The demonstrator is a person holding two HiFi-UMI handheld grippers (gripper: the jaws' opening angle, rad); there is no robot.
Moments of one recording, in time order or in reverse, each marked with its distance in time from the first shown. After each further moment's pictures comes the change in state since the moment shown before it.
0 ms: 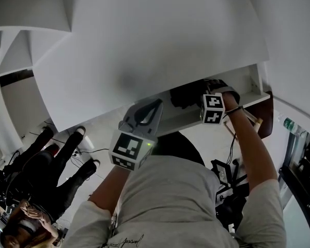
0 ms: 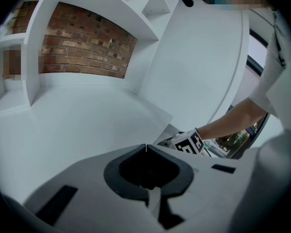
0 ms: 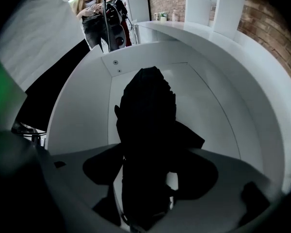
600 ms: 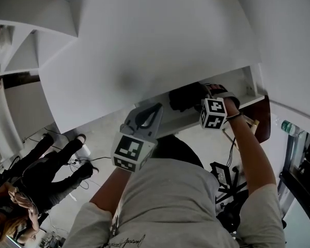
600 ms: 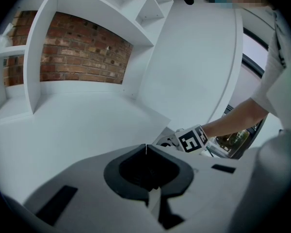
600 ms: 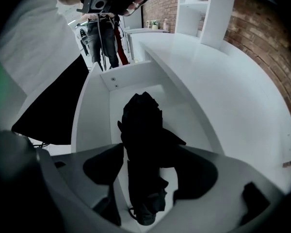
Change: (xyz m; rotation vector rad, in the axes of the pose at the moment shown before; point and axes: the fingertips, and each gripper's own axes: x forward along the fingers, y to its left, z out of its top) left arm -0.007 -0.024 0.004 0.034 -0.034 0.002; right arm -0.041 0.002 0.004 0.074 -0.069 -0.075
